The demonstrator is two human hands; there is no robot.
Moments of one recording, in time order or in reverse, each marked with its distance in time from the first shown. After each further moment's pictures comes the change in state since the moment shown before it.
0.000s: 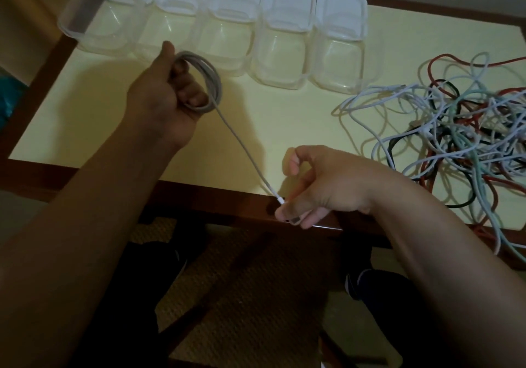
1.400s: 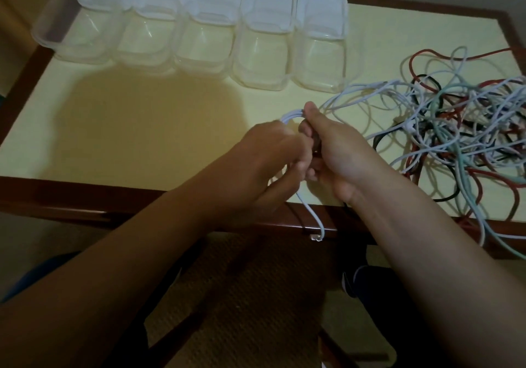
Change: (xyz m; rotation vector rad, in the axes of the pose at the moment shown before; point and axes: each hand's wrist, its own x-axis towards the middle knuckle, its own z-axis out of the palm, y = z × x) left_hand -0.085 -0.062 0.041 1.351 -0.966 0.820; right_hand 0.018 0.003 -0.016 0.615 0.410 -0.171
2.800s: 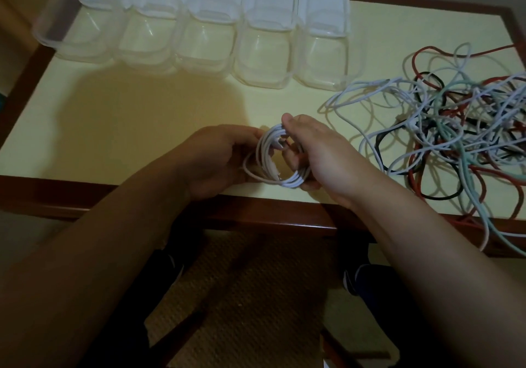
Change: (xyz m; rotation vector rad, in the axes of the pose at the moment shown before) left_hand 0.001 -0.034 -0.010 -1.125 0.119 -1.092; right_hand -0.013 0.001 0.008 -0.326 -0.142 -0.128
